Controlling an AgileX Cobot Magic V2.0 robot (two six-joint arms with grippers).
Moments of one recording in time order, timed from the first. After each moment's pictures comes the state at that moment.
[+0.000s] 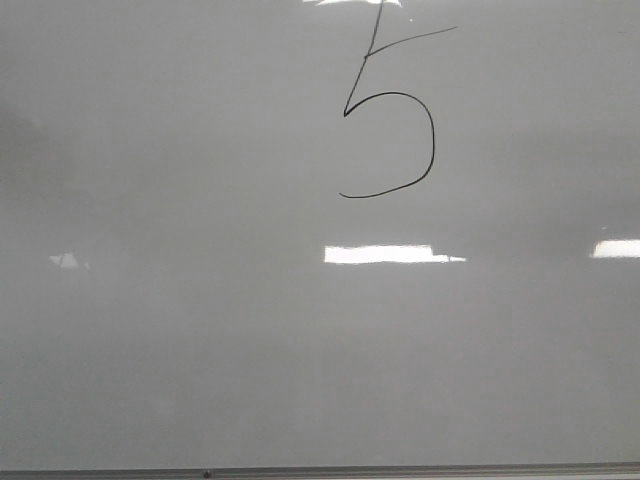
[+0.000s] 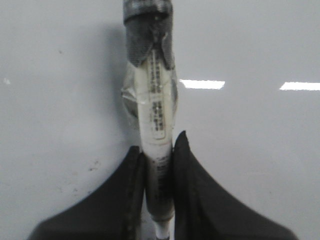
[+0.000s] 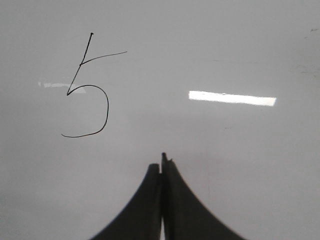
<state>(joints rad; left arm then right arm) 0.21 1.51 -0.58 0.53 -0.69 -0.48 0.09 0.17 -0.41 0.24 0.46 -0.16</state>
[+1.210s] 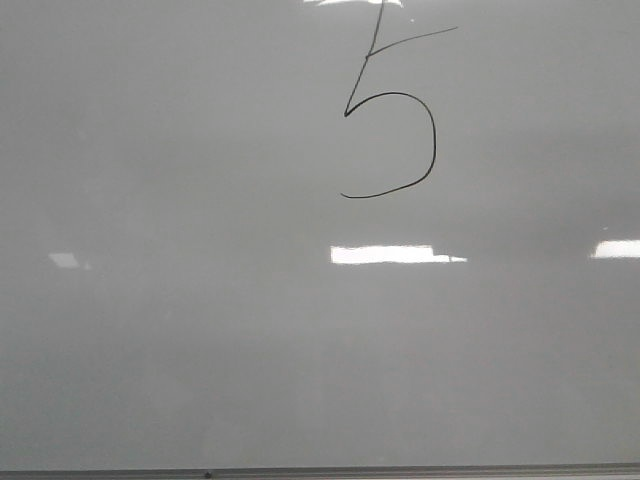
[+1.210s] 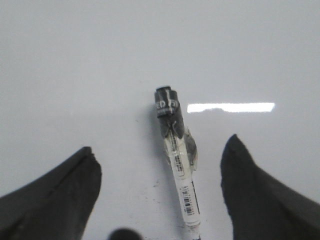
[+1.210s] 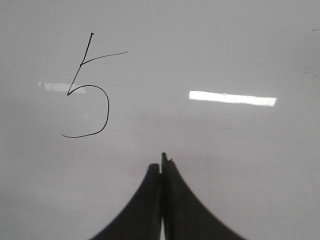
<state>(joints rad) 0.22 1.02 -0.49 0.42 -0.38 -0.38 0.09 0.17 -0.41 0.24 0.46 -0.16</state>
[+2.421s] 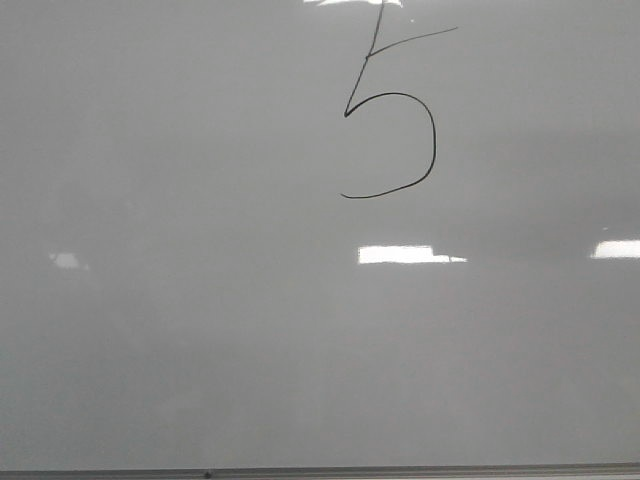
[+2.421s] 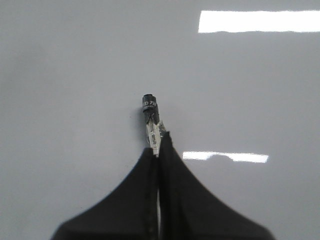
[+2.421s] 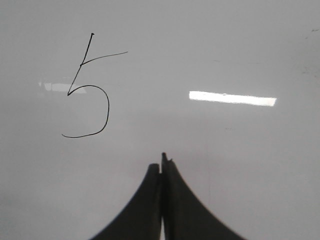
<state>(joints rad) 0.04 0.34 -0.24 0.04 -0.07 -0.09 0.09 0.17 -0.41 0.24 0.46 -0.16</state>
